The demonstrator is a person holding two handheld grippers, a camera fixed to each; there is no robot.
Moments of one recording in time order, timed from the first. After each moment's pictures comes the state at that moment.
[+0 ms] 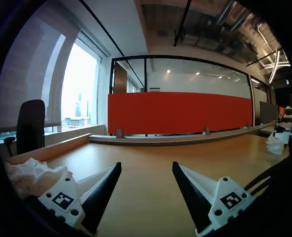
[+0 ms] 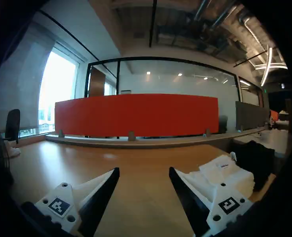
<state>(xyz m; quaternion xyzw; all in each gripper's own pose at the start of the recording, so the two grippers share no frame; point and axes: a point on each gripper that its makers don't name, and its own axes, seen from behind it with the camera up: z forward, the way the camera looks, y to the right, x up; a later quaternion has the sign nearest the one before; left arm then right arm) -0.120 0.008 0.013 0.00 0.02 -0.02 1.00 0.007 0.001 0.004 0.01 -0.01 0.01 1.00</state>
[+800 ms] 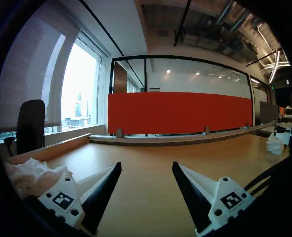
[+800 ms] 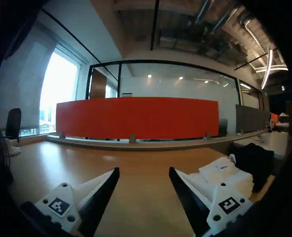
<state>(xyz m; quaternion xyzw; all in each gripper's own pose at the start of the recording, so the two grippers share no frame) -0.120 0.008 0.012 0.00 0.02 -0.02 1.00 0.011 -0.003 0.000 0.01 0.00 0.00 1.00</state>
